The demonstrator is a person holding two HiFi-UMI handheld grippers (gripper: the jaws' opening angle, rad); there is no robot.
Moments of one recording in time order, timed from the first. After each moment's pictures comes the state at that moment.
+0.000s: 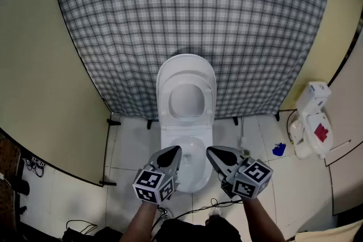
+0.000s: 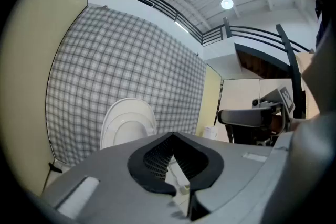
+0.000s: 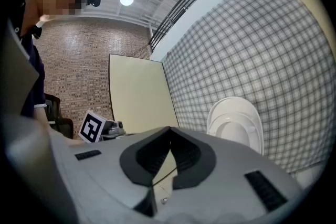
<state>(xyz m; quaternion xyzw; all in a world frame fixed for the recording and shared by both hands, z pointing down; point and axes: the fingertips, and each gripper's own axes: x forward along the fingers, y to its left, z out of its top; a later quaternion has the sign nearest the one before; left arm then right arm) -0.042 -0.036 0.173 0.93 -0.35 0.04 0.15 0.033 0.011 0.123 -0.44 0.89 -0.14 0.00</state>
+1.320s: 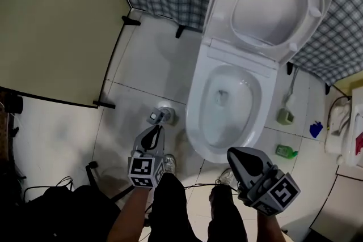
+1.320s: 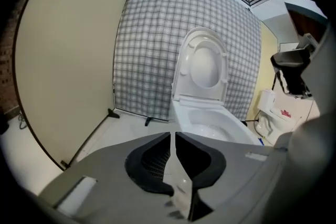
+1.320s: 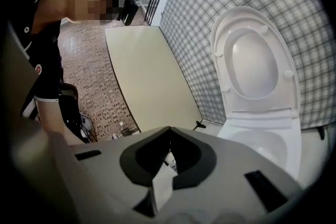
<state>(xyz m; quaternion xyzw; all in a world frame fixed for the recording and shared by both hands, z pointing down) -0.228 -0.061 0.597 0.78 -0.56 0.16 0.22 -0.046 -0.019 0.420 -0.34 0.91 -0.23 -0.07</state>
